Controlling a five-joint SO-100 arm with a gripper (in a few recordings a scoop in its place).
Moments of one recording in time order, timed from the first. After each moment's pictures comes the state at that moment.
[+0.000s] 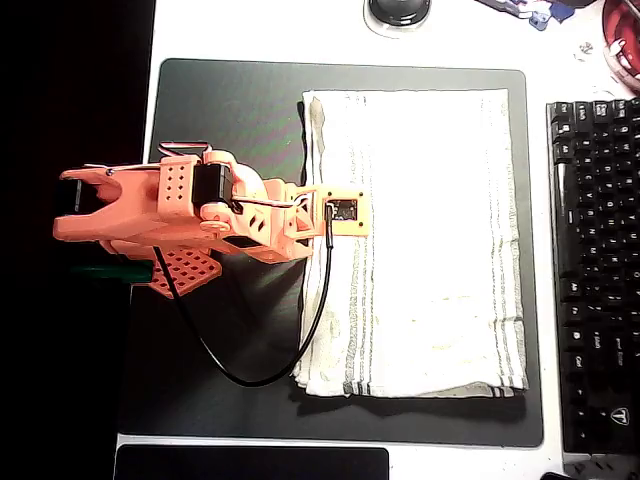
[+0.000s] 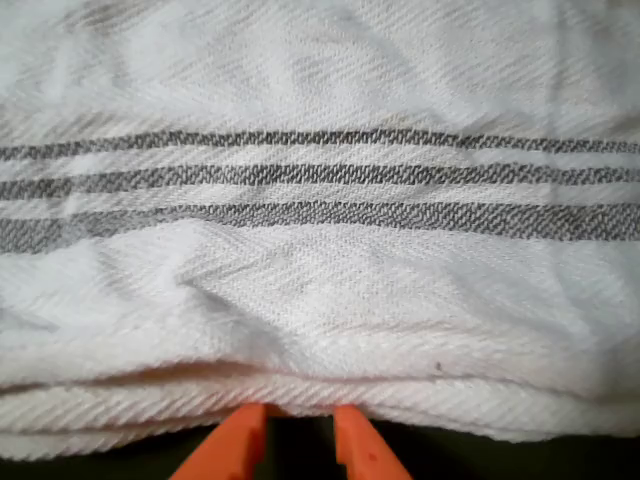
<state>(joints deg) -0.7 191.4 179.9 78.9 -89.2</state>
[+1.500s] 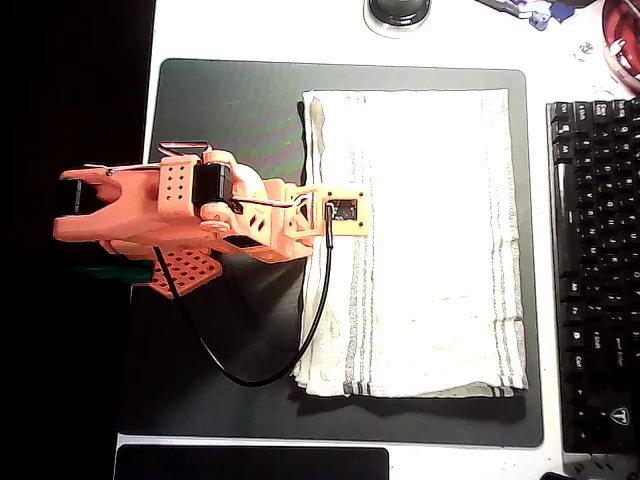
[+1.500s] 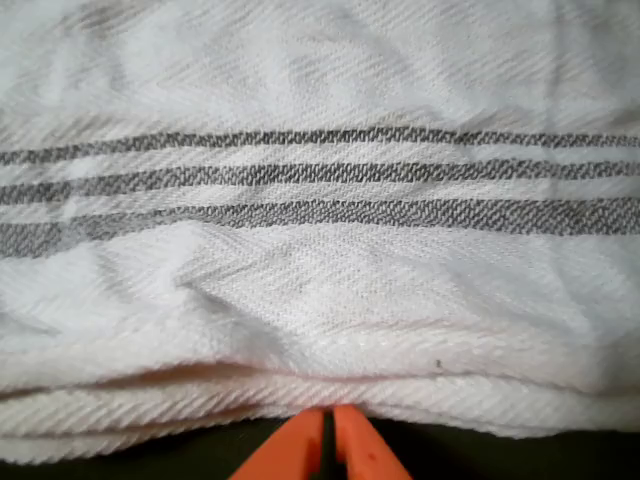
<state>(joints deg) -0.9 191.4 179.9 78.9 -86.9</state>
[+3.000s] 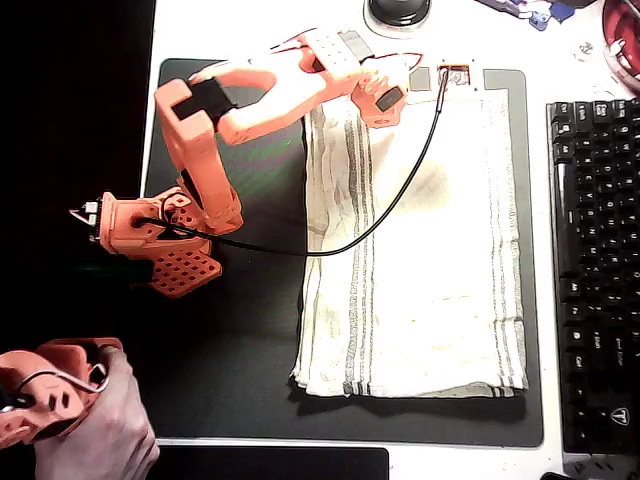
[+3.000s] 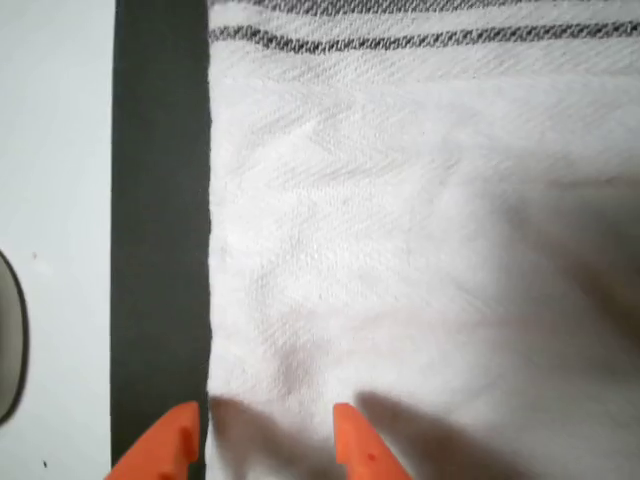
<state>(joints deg) -35.4 81.7 103.4 48.1 -56.3</state>
